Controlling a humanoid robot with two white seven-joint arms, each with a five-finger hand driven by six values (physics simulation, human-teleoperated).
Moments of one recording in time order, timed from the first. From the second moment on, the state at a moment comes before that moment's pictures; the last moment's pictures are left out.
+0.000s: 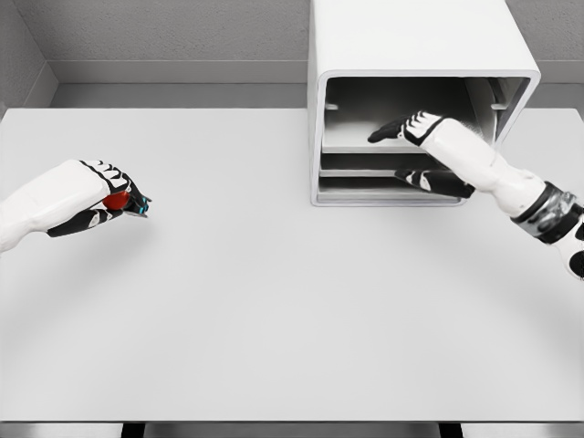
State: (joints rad) left arm -0.11 0.59 0.12 -1.72 -0.51 -0.61 -0.61; right arm -0.42 -0.71 0.49 -1.51 0.24 -0.61 0.04
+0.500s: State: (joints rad) left arm -0.11 0.59 0.12 -1.72 -0.51 -0.61 -0.61; right arm -0.48 -0.62 0.51 -1.45 0.26 -0.61 0.10
